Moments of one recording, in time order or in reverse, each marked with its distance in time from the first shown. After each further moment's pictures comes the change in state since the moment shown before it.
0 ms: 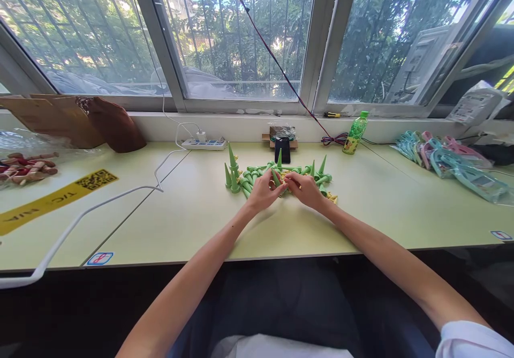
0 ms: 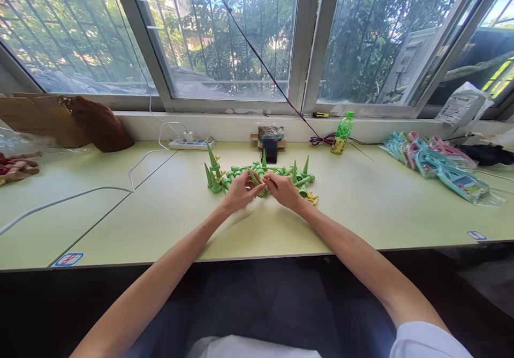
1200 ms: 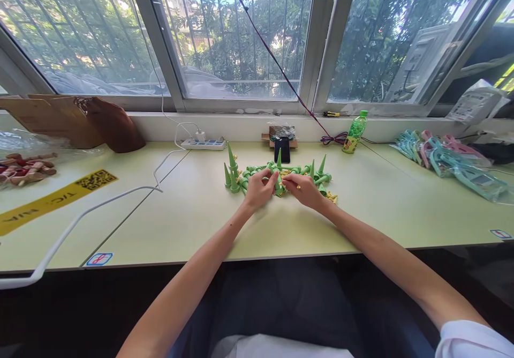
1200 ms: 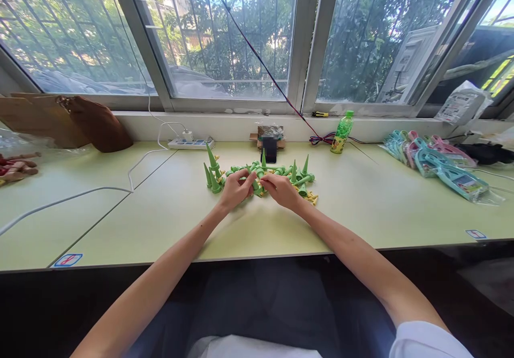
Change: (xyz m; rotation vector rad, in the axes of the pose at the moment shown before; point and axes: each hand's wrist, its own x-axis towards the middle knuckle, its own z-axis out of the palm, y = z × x) left_hand 0.001 0.012 -0.005 -0.023 0.105 -0.064; right_hand 0.001 -0.009 -0.003 0.037 -0.036 -0.060
